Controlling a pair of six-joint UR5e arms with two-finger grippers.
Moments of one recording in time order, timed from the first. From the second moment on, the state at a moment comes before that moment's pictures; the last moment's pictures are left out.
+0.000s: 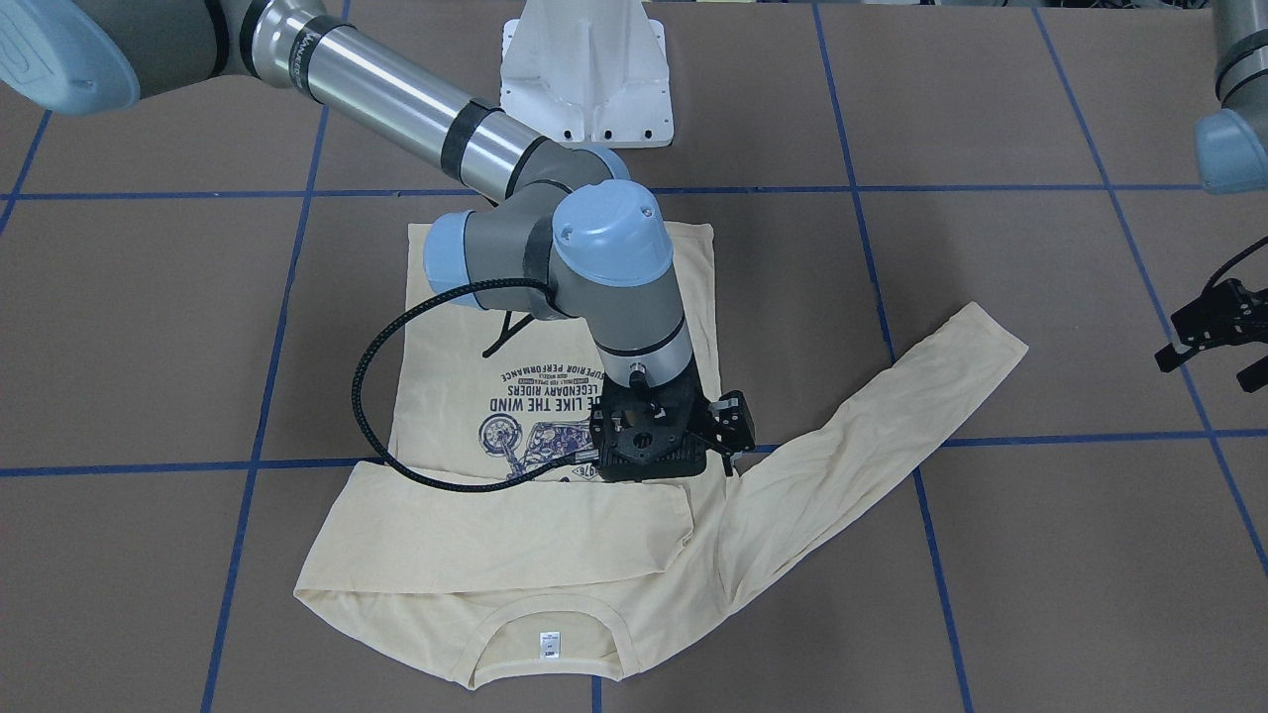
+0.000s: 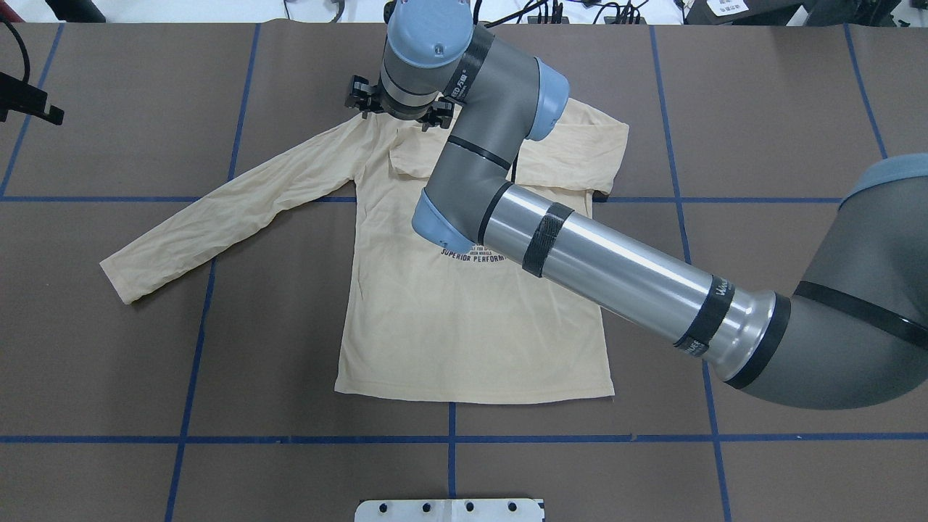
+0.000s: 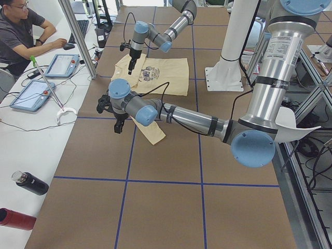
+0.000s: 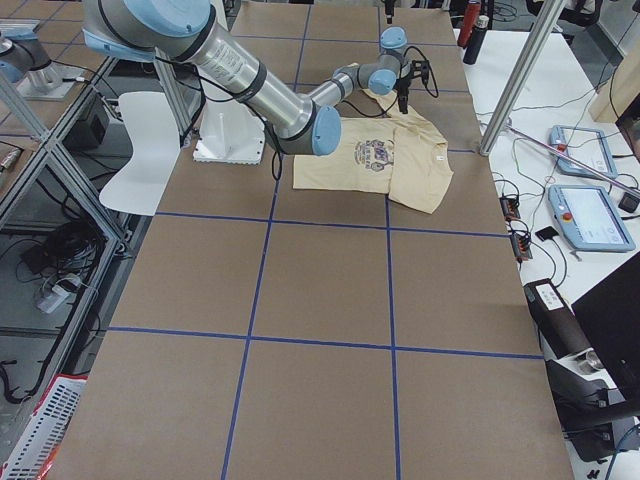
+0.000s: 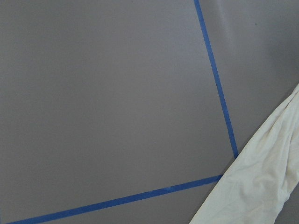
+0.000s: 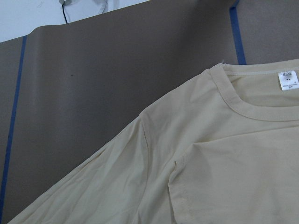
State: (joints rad) left arm -1.27 -1.77 -1.60 -2.03 -2.32 -0.59; right arm 0.68 -0.43 0.99 -1.09 1.83 1.30
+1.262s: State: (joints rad) left arm -0.86 -1.57 -1.62 -2.34 -1.94 -1.14; right arm 0.78 -0.69 1.46 -1.57 1.97 1.08
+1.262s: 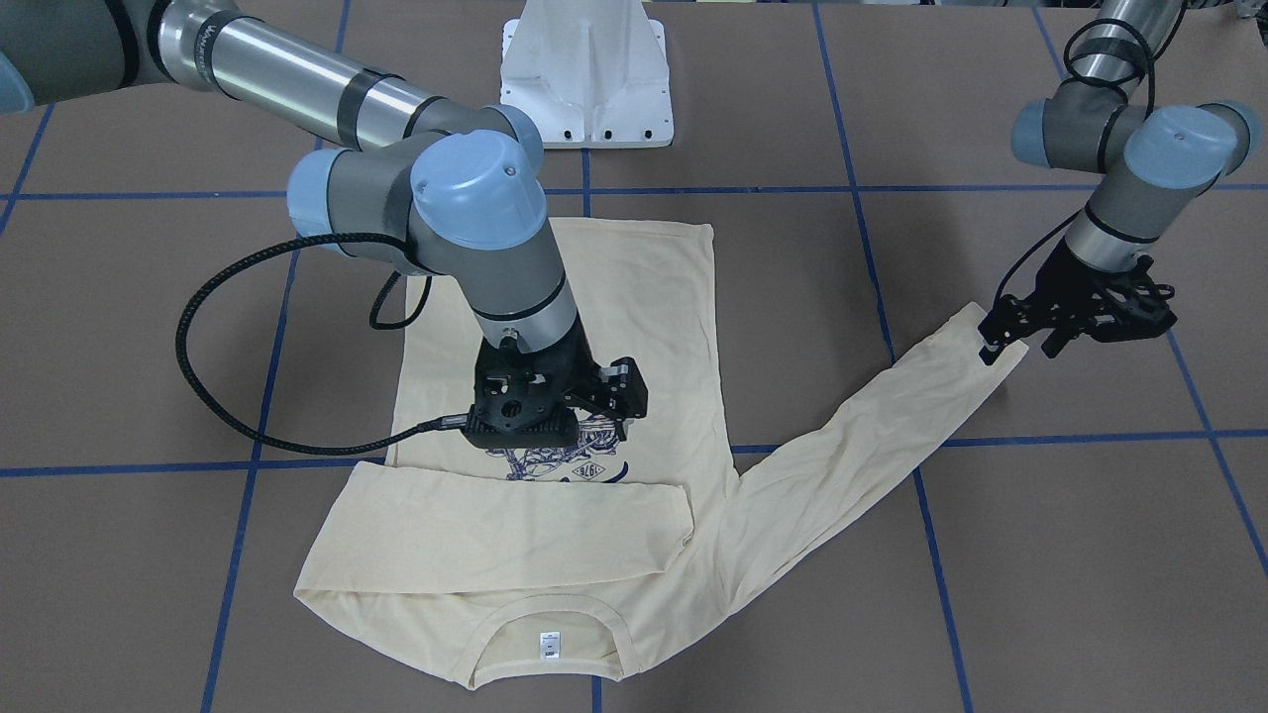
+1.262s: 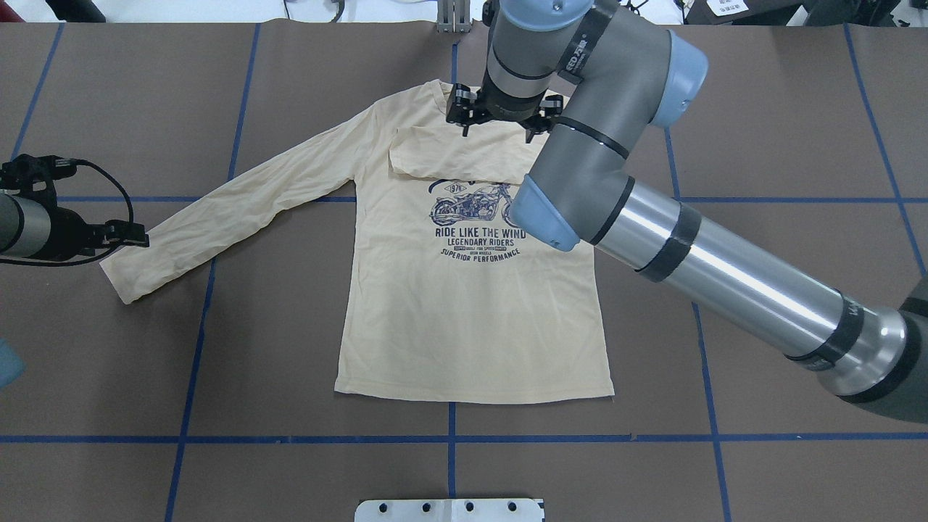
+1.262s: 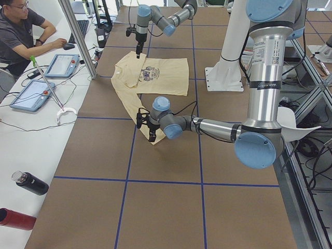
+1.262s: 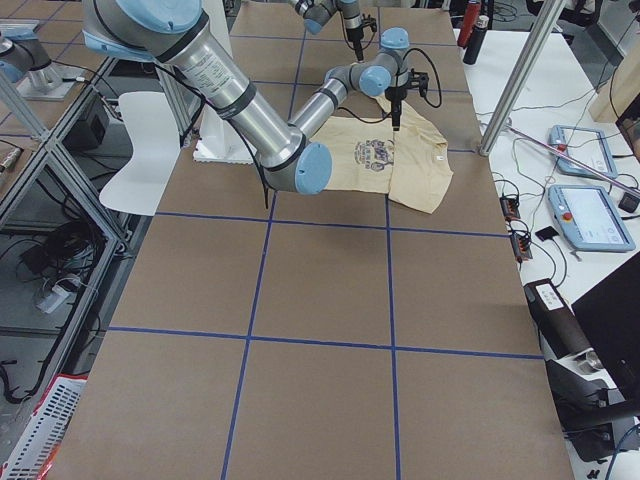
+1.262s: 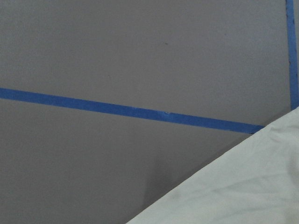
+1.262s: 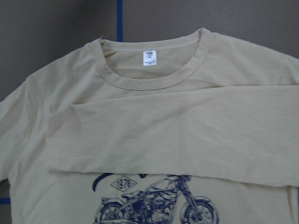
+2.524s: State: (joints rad) left arm -0.80 -1.52 -1.62 -2.33 -1.91 -1.13; right arm 0.97 -0.98 1.74 -1.72 2.15 0.79
